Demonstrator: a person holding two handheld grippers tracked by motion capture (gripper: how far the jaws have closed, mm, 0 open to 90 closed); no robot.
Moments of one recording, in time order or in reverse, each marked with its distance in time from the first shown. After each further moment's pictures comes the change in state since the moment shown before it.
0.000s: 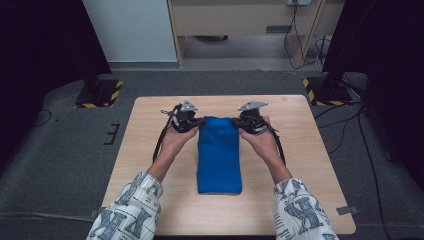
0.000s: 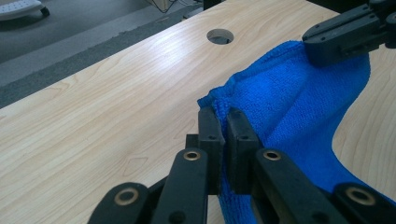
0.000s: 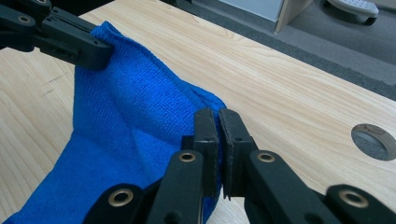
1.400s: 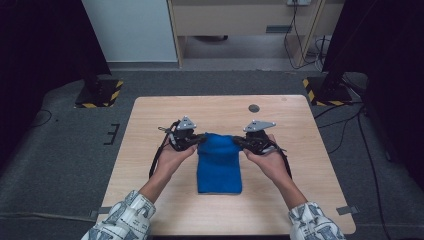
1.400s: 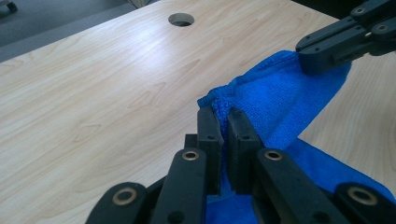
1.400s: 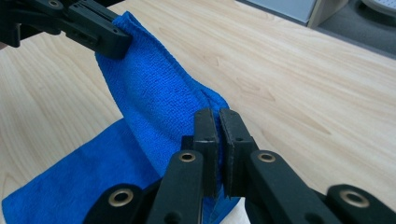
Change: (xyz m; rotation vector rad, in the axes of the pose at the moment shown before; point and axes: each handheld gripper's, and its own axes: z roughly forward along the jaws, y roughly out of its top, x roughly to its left) left arm -0.038 -0.037 -0.025 -0.013 -0.088 0.004; right arm 0.026 -0.049 -0.033 -0.015 0.104 -0.037
